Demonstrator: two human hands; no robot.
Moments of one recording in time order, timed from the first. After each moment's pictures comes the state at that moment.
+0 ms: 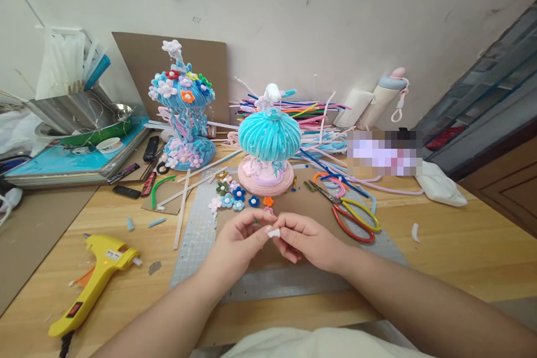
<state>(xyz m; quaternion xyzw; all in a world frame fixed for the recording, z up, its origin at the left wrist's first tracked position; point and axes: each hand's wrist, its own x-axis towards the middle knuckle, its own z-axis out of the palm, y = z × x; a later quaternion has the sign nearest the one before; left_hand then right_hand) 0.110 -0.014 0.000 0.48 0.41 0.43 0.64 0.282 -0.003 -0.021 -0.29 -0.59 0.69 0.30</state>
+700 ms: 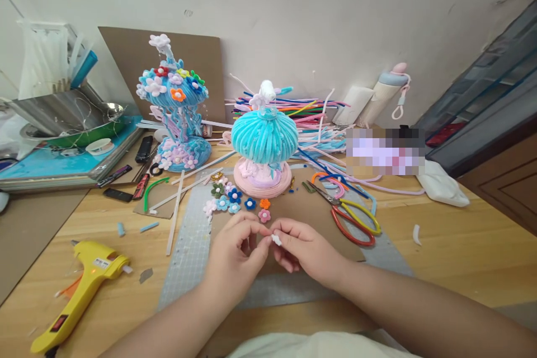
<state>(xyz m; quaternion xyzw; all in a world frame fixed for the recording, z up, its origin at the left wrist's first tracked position) 0.115 -0.019 -0.006 0.70 0.48 0.41 0.34 0.274 -0.009 -0.018 -0.37 -0.48 0.73 0.32</state>
